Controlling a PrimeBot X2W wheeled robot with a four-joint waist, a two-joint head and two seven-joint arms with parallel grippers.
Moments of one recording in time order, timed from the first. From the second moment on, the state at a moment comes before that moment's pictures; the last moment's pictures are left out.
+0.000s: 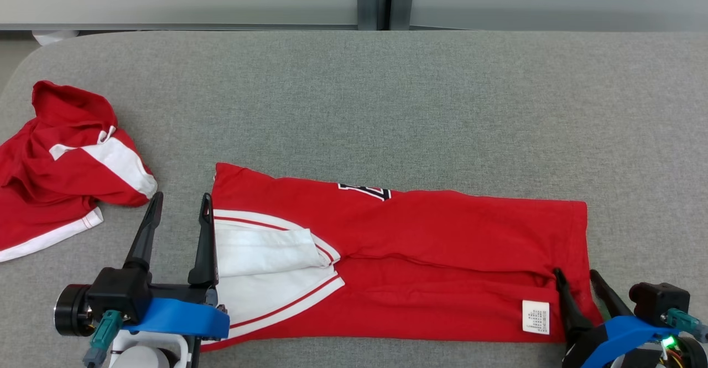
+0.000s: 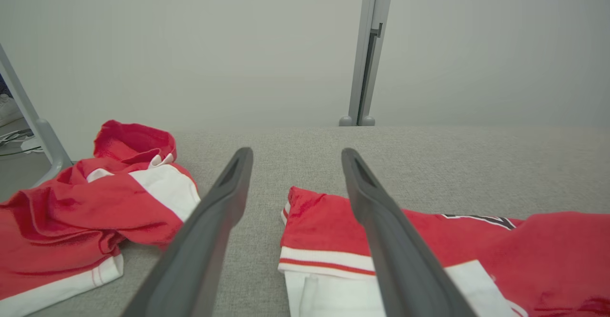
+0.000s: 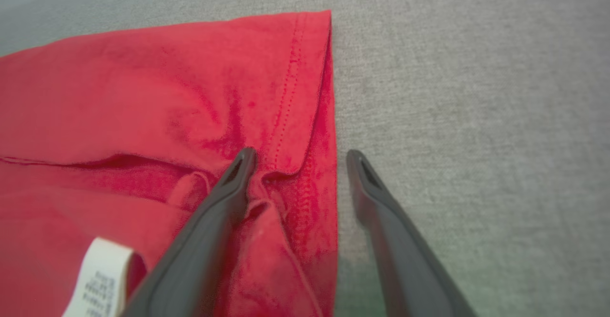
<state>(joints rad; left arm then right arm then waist) -0.11 0.28 -0.27 0.09 -0.34 0.09 -0.25 -0.04 -0.11 -0.04 0.34 0.29 0.13 -0.02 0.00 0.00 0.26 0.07</state>
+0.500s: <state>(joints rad) -0.11 0.27 -0.26 0.09 -0.34 0.09 -0.26 -0.04 -0.15 -0.05 0.31 0.37 0.13 -0.07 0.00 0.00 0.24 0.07</state>
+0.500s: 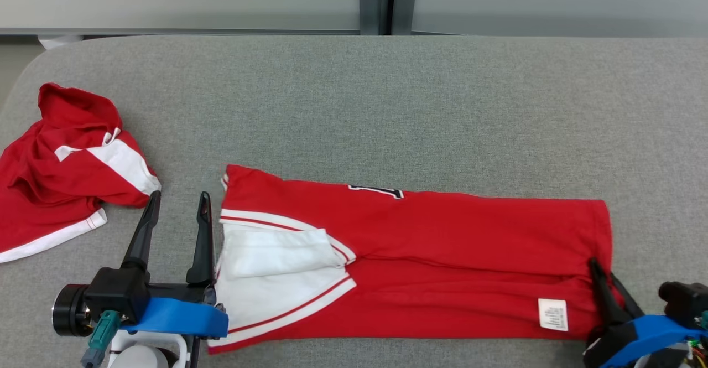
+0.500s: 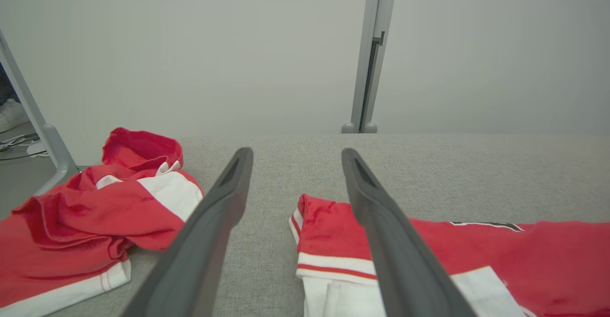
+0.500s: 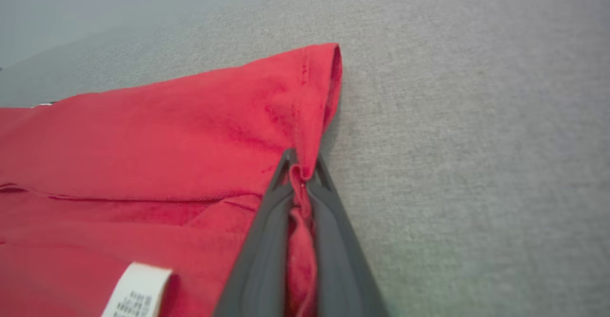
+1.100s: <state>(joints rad) -0.09 0.27 -0.27 0.09 -0.34 0.10 -0.26 -0.03 -0.07 0.03 -0.10 0.35 0.13 0.17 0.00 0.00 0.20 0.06</state>
